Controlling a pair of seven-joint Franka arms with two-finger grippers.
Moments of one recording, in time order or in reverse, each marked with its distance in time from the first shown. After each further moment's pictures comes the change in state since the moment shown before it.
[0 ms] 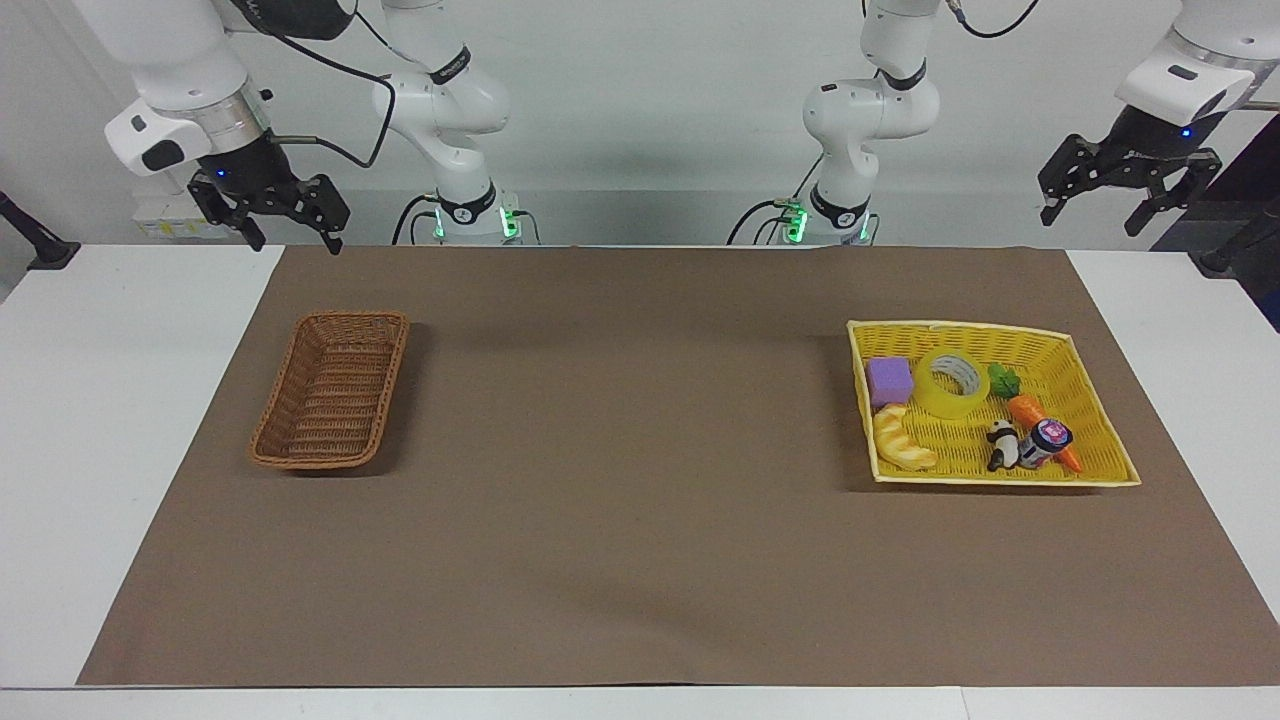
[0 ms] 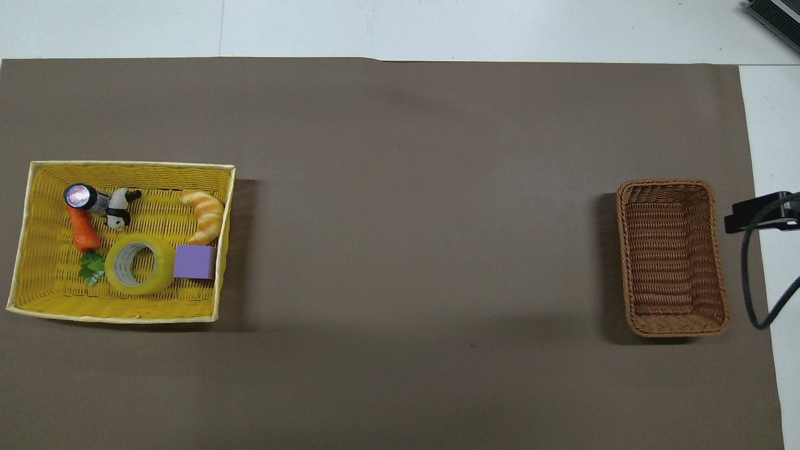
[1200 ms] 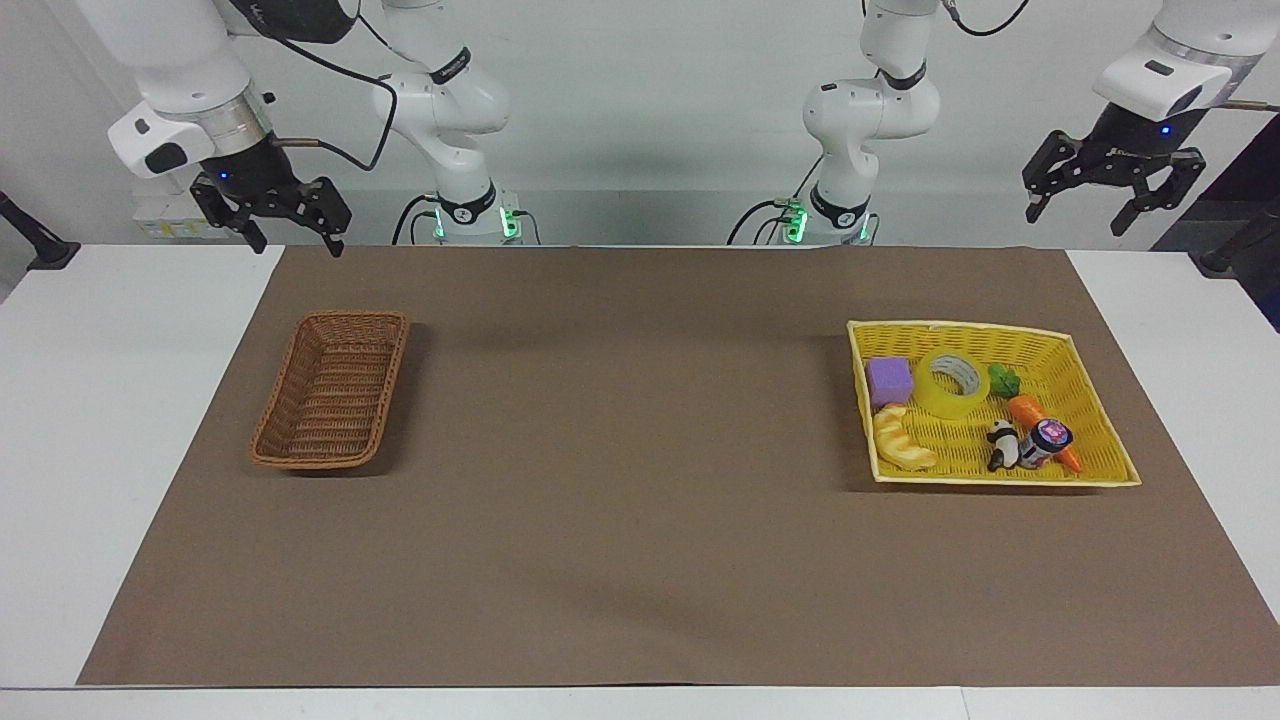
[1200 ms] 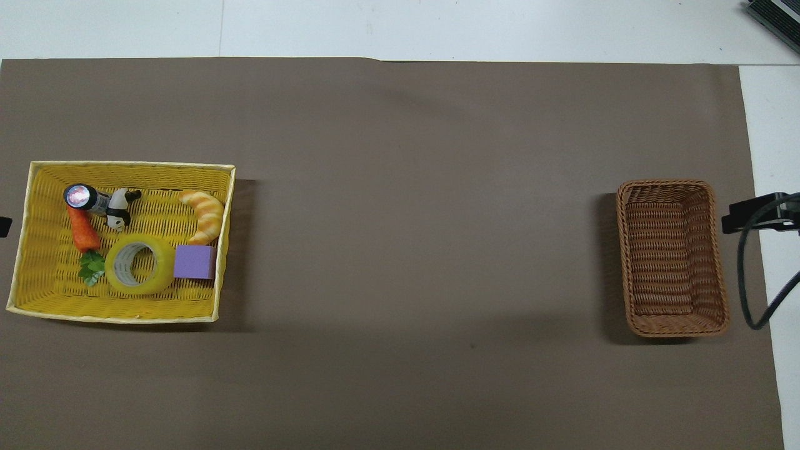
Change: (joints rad) left arm -0.014 -0.006 -0.021 -0.004 0.000 0.002 0.049; right arm 0.000 -0.007 0.001 -0.019 0.000 0.016 0.000
